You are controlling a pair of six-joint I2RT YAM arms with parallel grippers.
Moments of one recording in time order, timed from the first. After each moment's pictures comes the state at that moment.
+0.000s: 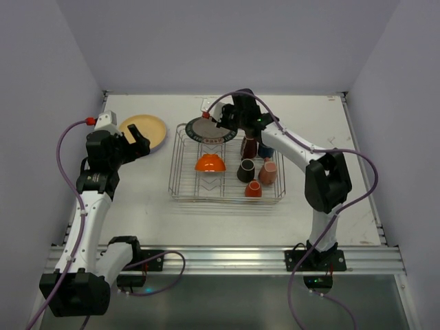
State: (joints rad) left arm 0.04 0.93 0.85 -0.36 0.08 -0.35; right arm 0.57 1.93 1.62 -0.24 -0.19 -0.81
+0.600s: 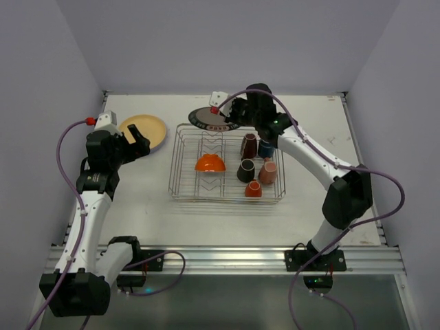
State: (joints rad) left arm 0.04 0.93 0.85 -0.36 0.08 -0.35; right arm 0.57 1.73 1.56 -0.23 -0.18 -0.84
